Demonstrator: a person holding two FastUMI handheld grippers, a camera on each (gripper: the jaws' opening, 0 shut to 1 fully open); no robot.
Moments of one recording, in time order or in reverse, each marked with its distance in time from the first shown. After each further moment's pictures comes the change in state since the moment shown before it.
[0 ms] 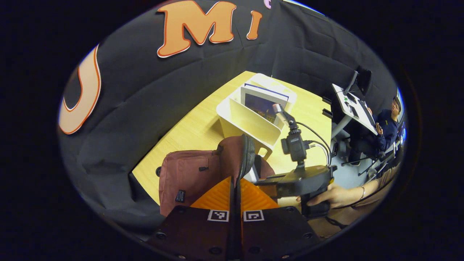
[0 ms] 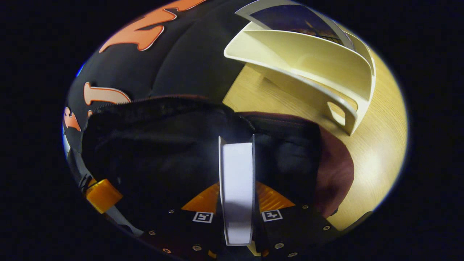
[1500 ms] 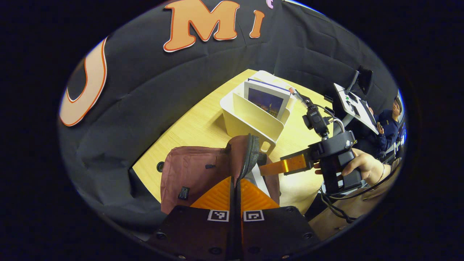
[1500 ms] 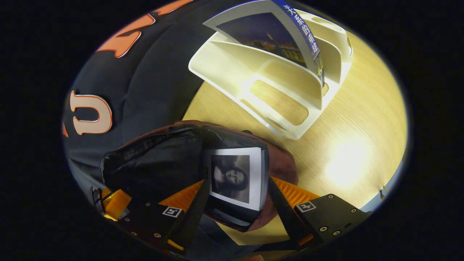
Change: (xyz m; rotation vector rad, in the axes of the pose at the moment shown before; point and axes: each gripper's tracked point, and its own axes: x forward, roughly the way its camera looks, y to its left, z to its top) left arm 0.006 0.007 -0.026 -0.026 0.007 0.003; right arm -0.070 -0.068 0.022 -0.023 0.066 -0.213
